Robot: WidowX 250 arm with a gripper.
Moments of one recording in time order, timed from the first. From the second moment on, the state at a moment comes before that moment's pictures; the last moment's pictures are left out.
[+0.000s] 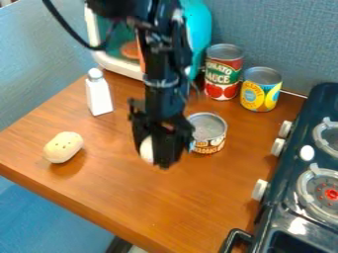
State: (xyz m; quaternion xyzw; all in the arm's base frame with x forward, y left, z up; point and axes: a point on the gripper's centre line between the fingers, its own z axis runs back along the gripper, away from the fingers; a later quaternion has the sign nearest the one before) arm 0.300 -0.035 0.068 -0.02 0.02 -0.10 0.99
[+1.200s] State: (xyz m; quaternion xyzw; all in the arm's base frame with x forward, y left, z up) arm 0.366 0.038 0.021 0.03 0.10 0.06 0.99
